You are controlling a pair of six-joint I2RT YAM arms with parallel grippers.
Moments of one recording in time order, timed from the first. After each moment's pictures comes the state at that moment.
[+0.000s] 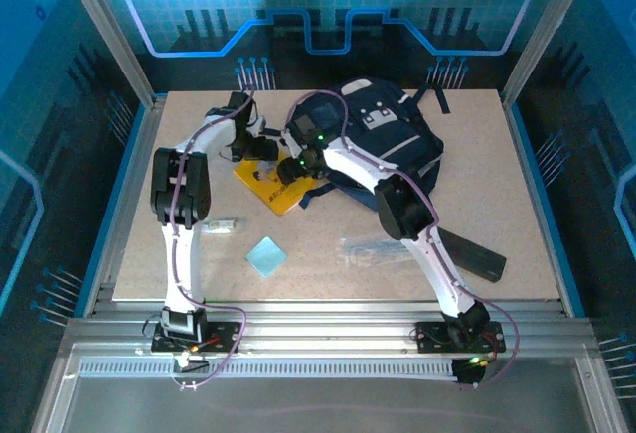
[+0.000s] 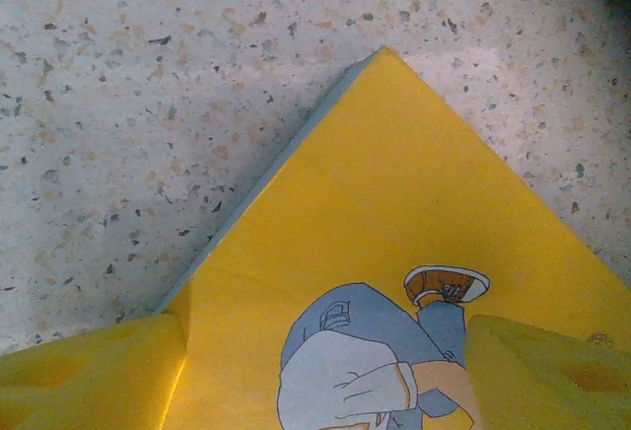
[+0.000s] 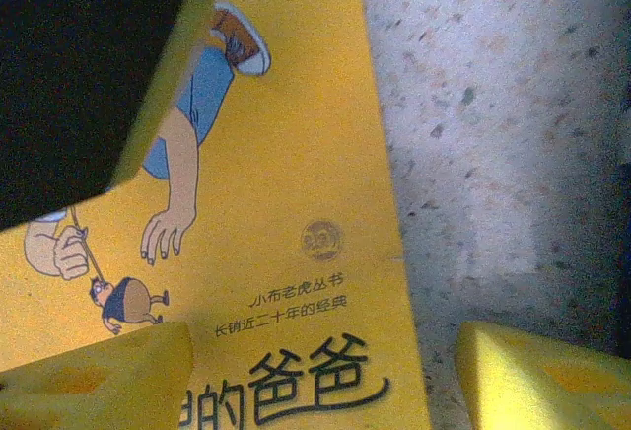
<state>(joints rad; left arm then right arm) -0.09 2.26 1.81 -0.80 0.18 -0.12 0.66 2.53 2.20 -0.74 -0.14 0.15</state>
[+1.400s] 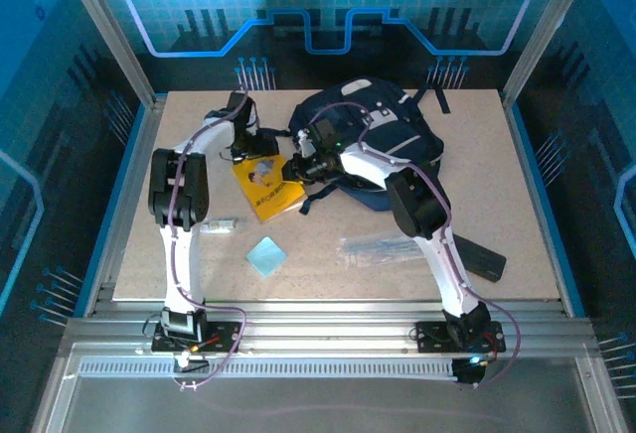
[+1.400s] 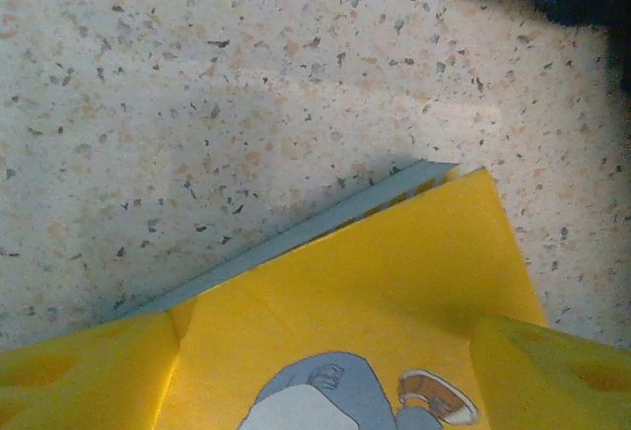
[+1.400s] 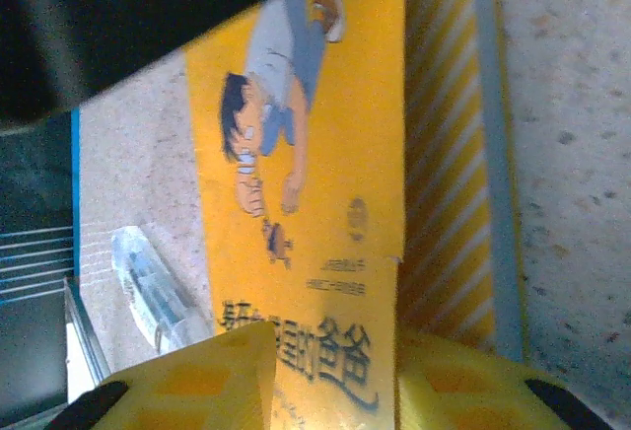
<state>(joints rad) -0.09 2.21 1.73 -0.71 0.17 -0.34 0.59 2.41 1.89 -0.42 -0.63 0.61</state>
